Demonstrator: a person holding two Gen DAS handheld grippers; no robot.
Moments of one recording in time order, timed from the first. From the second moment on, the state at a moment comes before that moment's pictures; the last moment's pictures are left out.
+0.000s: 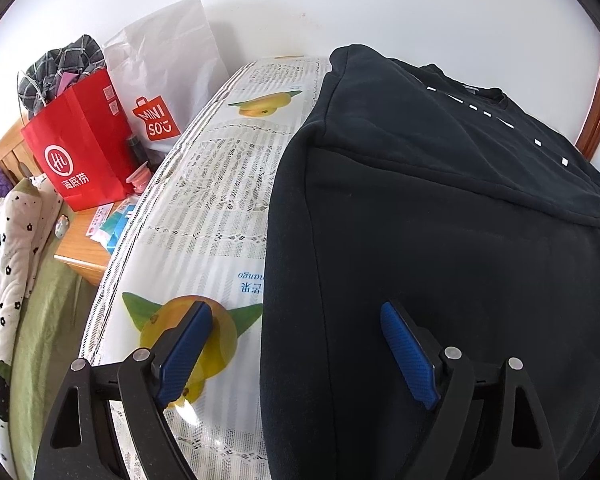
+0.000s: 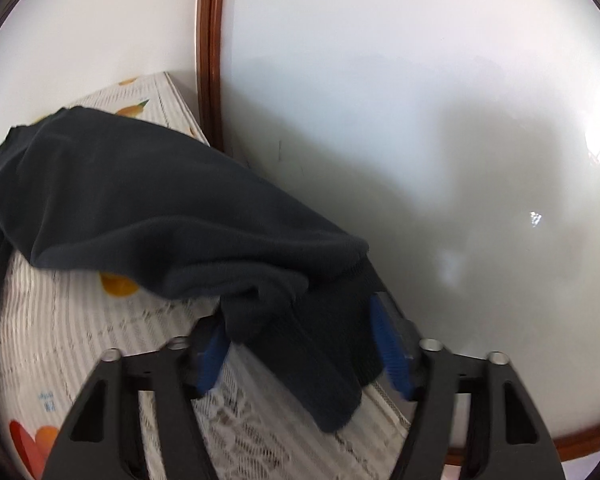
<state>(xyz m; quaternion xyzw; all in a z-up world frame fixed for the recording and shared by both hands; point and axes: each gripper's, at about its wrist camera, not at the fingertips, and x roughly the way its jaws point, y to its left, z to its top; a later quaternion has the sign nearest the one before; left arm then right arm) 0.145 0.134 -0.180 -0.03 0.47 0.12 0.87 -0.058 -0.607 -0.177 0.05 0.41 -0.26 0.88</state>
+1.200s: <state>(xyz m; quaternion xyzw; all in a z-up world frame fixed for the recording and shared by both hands) 0.144 0.143 -0.184 -0.05 0.46 0.11 0.88 0.132 -0.081 -0.077 -0.15 0.30 0.15 0.93</state>
